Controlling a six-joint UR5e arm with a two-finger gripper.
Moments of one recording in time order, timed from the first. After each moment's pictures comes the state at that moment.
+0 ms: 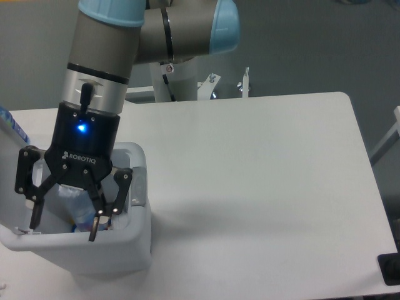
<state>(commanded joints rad) 2.17 -1.91 -1.27 -0.64 1.17 0.06</state>
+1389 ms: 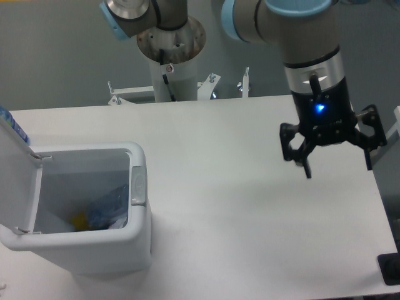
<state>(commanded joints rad) 2.62 -1.85 -1.29 -1.09 1.70 1.04</state>
